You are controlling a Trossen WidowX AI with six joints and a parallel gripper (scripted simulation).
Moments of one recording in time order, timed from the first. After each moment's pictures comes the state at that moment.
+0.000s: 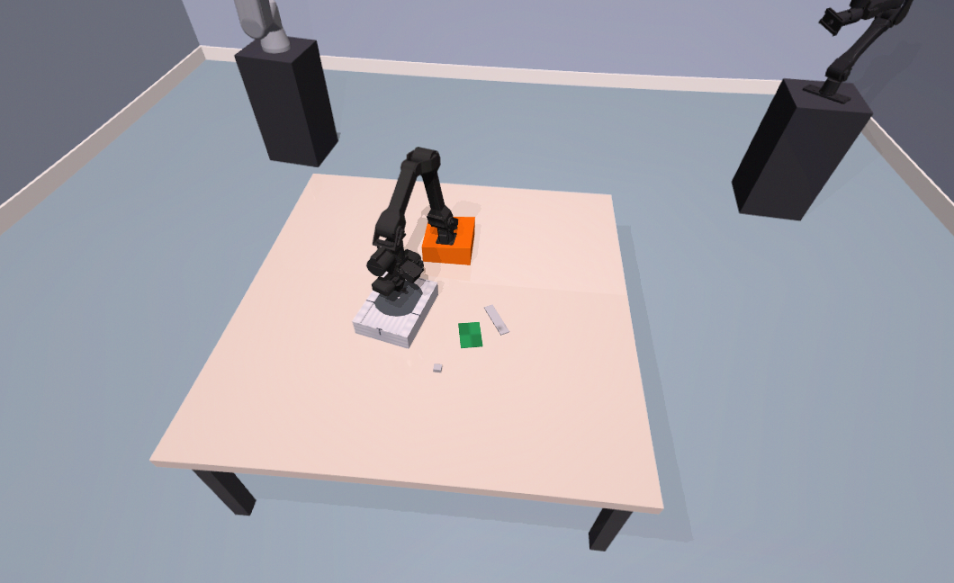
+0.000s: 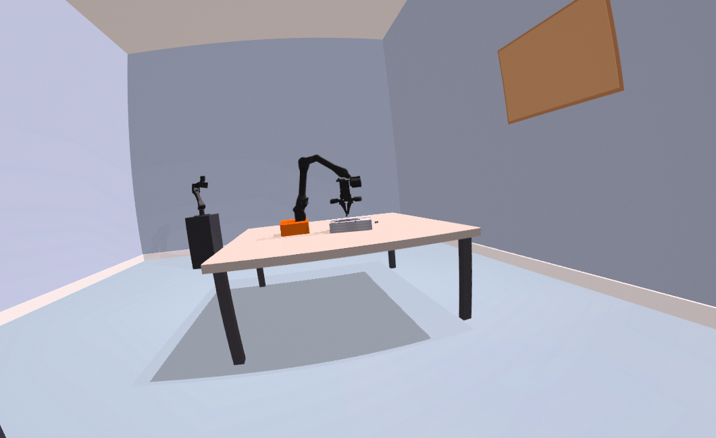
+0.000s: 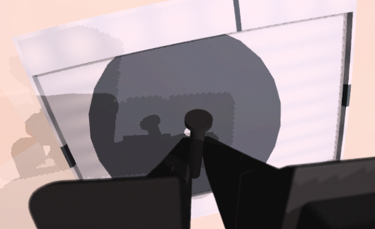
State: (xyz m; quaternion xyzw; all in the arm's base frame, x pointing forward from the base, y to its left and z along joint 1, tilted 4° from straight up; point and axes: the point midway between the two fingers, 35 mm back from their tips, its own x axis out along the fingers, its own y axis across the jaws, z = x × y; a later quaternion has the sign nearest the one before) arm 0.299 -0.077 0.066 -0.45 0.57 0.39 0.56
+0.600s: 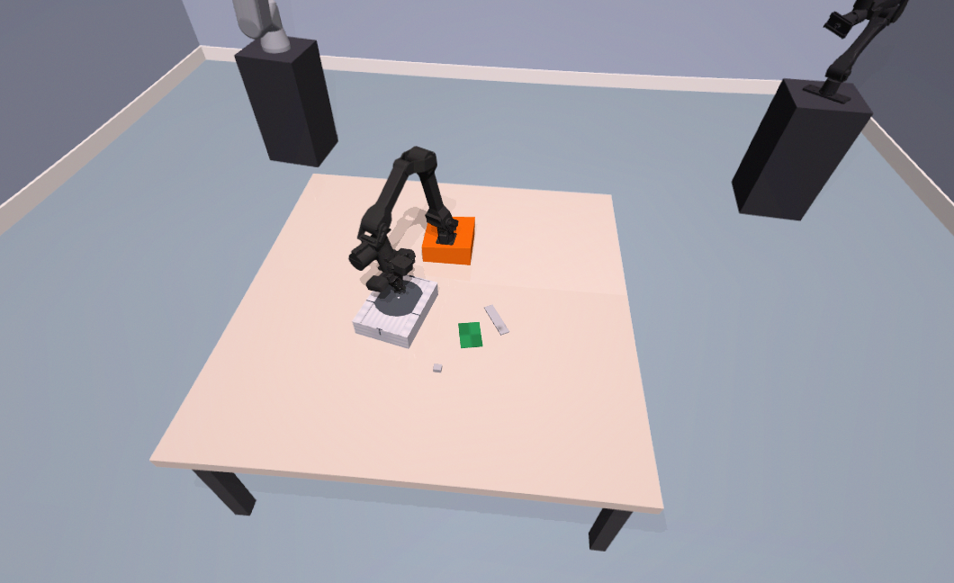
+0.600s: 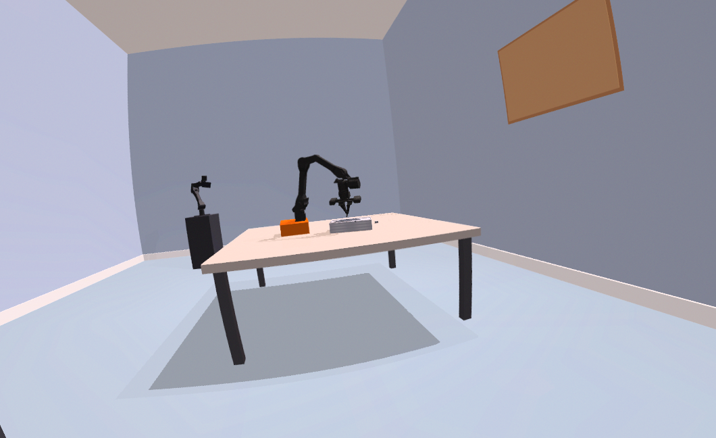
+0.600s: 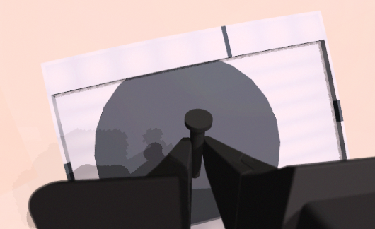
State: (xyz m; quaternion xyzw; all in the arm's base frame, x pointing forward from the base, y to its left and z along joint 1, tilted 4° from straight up) arm 0.296 -0.083 0.068 -0.39 0.49 0.45 0.64
